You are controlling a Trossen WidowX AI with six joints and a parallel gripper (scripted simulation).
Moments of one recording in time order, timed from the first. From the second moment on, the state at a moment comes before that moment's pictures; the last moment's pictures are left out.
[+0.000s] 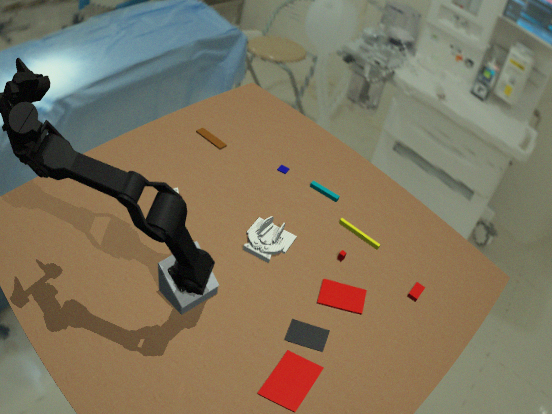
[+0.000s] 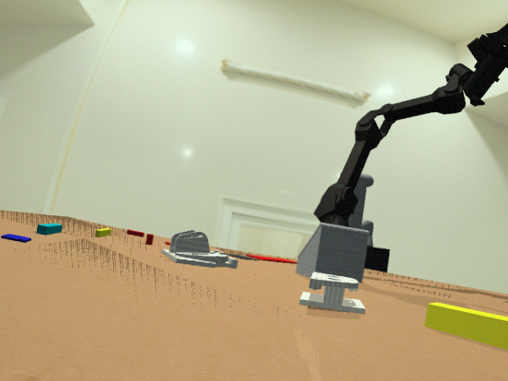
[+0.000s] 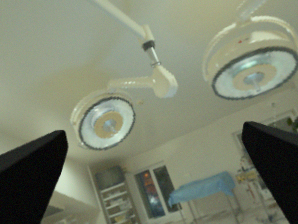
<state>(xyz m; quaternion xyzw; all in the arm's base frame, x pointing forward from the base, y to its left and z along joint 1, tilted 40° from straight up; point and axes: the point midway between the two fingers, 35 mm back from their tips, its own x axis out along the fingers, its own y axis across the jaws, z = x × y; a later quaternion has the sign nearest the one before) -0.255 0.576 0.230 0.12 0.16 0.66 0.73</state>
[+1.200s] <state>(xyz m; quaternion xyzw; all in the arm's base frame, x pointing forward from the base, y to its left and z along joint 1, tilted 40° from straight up) -0.047 0.585 0.064 -0.33 0.12 0.54 0.77</state>
